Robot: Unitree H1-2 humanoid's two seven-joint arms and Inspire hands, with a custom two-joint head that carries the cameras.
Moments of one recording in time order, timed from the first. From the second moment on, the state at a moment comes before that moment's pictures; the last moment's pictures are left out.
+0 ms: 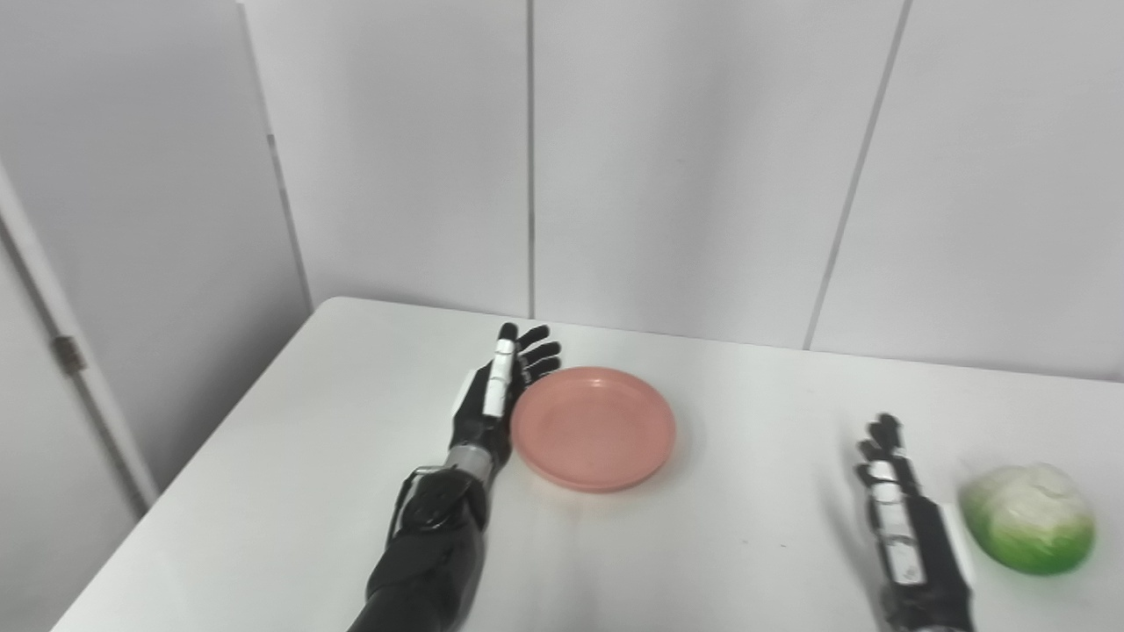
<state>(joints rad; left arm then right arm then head) -0.69 0.07 0.17 0.95 -0.21 -0.33 -0.15 -0.26 -0.02 -0.02 0.20 0.07 -0.18 0.07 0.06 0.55</state>
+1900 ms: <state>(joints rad) -0.44 0.02 0.08 0.51 -0.26 -0.10 -0.24 -0.36 -0.47 0.07 -0.22 -0.71 0.29 0.15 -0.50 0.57</state>
